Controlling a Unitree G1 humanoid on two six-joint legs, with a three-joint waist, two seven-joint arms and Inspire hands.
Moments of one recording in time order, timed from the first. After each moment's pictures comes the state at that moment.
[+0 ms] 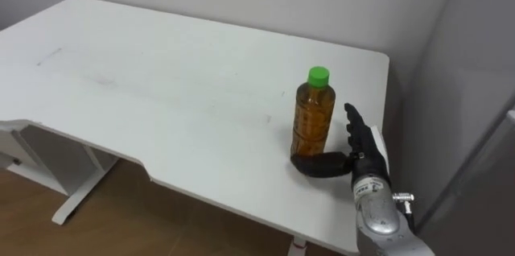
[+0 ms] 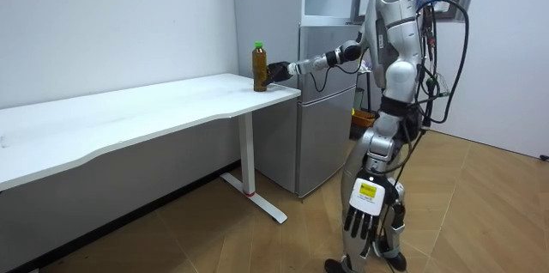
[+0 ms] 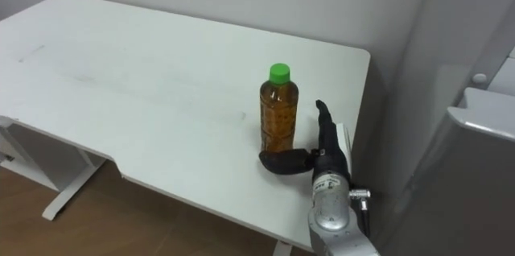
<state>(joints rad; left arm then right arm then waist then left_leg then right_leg) 0.09 0.18 -0.14 1.09 0.03 0.11 0.14 -0.73 -0.21 0.25 0.78 0.23 -0.03 -0.43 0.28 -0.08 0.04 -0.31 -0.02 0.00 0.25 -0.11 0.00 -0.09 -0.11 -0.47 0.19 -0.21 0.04</state>
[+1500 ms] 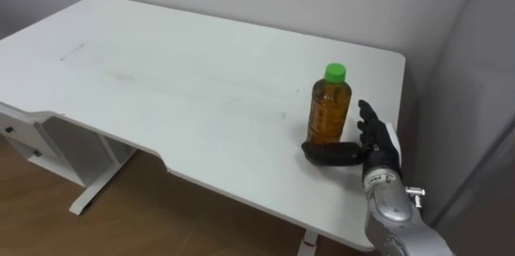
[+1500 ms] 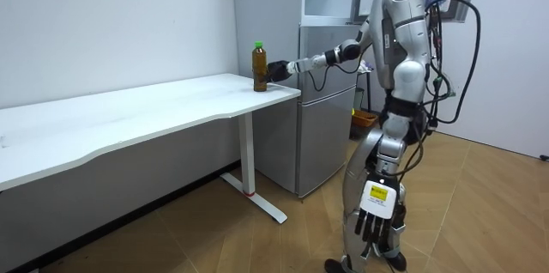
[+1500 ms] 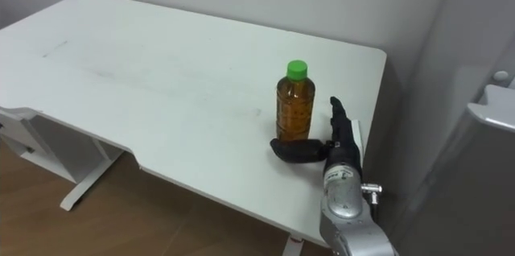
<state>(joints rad) 0.08 0.18 -0.20 1.12 0.03 0.10 0.15 -0.78 -0.24 0.22 0.82 0.39 -0.05 -0.40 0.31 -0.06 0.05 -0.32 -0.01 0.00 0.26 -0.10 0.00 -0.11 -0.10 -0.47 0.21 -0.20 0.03</state>
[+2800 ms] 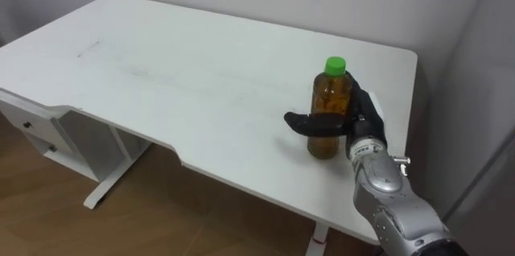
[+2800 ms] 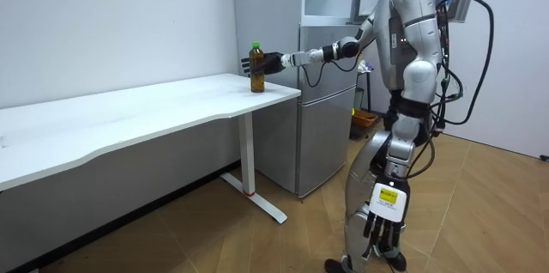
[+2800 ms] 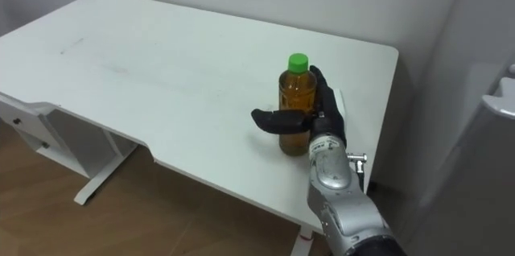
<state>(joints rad) 0.09 0.18 -0.25 1.12 0.02 0.10 0.14 -0.88 -0.22 0.23 0.80 0.39 -0.05 -0.34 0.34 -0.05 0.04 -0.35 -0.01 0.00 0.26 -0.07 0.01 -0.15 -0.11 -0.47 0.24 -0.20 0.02</state>
